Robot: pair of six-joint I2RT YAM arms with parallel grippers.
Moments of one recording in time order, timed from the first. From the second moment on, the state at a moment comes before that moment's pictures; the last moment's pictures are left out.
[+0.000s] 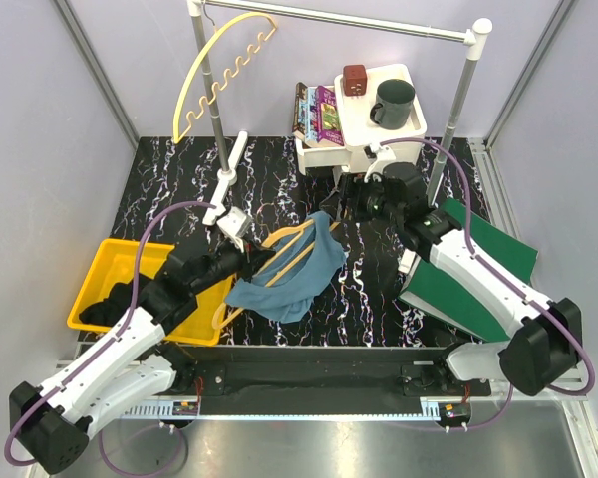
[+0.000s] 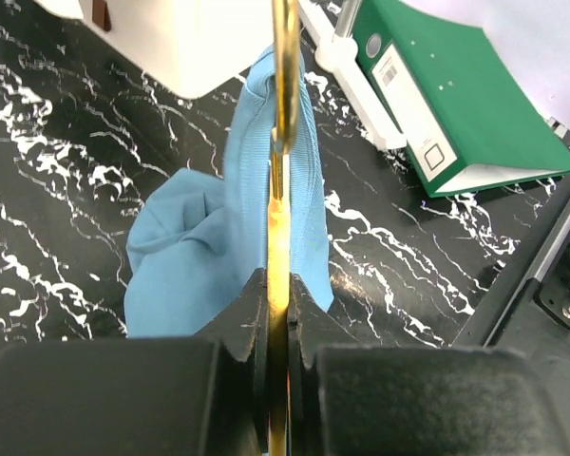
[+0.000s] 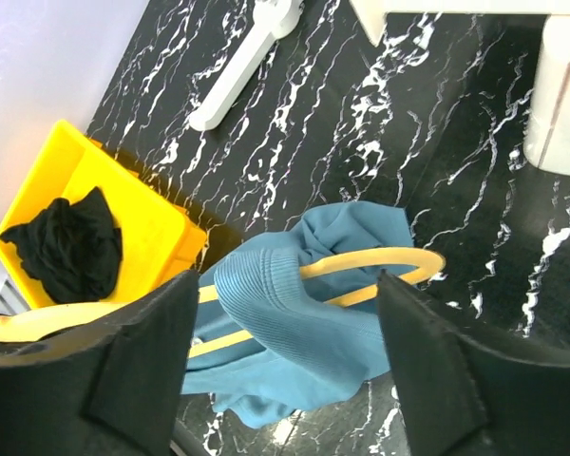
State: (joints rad) left arm -0.62 0.77 0.61 -0.05 0.25 -0.17; right arm 0.53 1.32 1.12 -0.17 -0.18 0.44
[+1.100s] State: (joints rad) left arm -0.47 1.31 1.62 -0.50 -0.11 -0.06; right arm 0.41 1.06 0.80 -0.16 -0.21 0.46
